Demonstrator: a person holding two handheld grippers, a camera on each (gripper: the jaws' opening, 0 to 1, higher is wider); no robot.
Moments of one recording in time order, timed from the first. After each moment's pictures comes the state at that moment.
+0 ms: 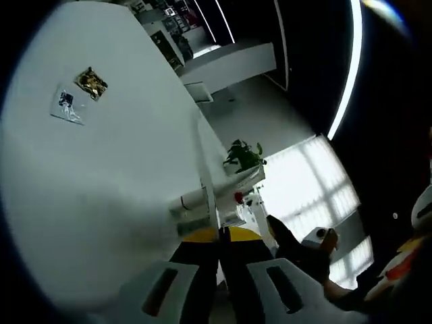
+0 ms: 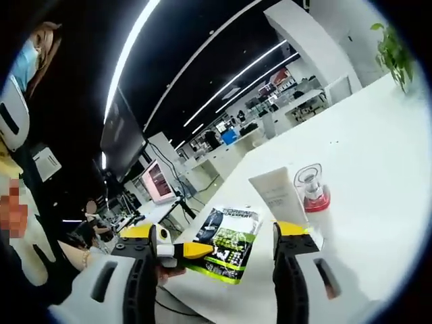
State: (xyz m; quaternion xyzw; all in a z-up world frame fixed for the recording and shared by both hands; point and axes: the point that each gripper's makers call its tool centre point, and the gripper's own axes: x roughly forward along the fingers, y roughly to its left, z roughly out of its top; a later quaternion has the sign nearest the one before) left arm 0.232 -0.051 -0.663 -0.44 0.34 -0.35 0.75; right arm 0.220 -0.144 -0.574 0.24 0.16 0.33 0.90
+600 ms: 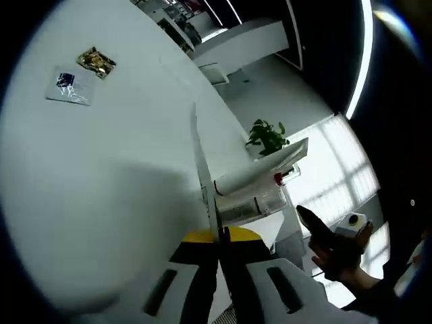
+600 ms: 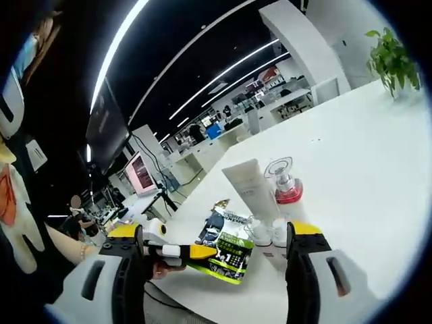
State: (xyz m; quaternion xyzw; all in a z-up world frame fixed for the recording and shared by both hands) left arm 0.242 -0.061 -0.712 -0.38 0.38 -0.33 0.77; right arm 0.218 -0.165 -0.595 0.21 0.18 0.30 0.91
